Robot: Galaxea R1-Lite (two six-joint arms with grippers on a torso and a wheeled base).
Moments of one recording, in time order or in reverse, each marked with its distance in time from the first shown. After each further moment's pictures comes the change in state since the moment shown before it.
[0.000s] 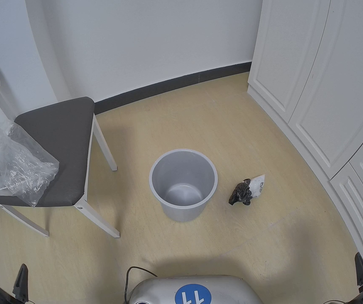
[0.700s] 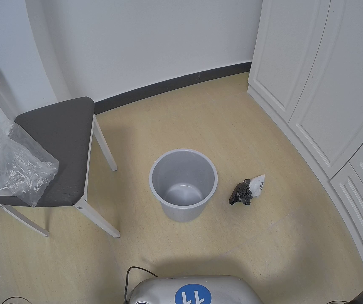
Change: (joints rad) left arm -0.077 0.364 -0.541 0.011 0.034 -0.037; right arm 0.036 0.353 -0.391 -0.127 0.038 0.131
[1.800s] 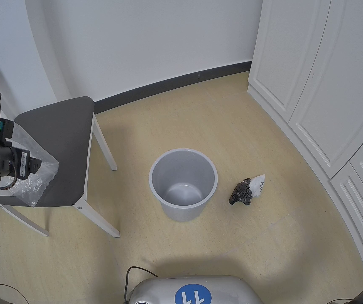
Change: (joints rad) left arm -0.045 0.968 -0.436 0.248 0.388 0.143; right arm 0.014 0.380 -0.163 -0.039 -0.023 -0.007
